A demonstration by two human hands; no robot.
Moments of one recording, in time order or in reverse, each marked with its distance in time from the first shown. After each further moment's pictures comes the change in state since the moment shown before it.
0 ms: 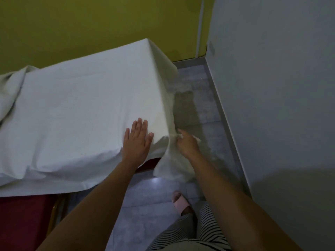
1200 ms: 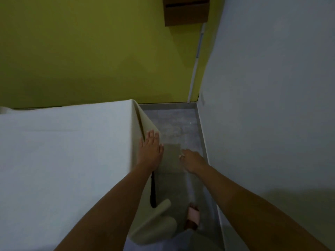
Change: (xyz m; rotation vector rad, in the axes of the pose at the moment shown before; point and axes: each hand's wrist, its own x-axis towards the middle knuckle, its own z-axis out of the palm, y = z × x) left_hand 0.257 0.145 -0.036 0.031 -0.088 -0.042; right_hand 0.205 -0.065 -0.187 -0.625 -0.148 -0.142
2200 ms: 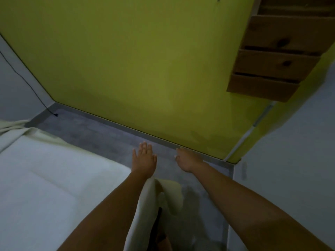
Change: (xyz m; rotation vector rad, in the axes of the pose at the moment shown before) left_hand 0.274 -0.134 -0.095 -0.082 0.016 -0.456; right_hand 0.317 -0.209 -0.185 -0.442 -0.114 -0.466
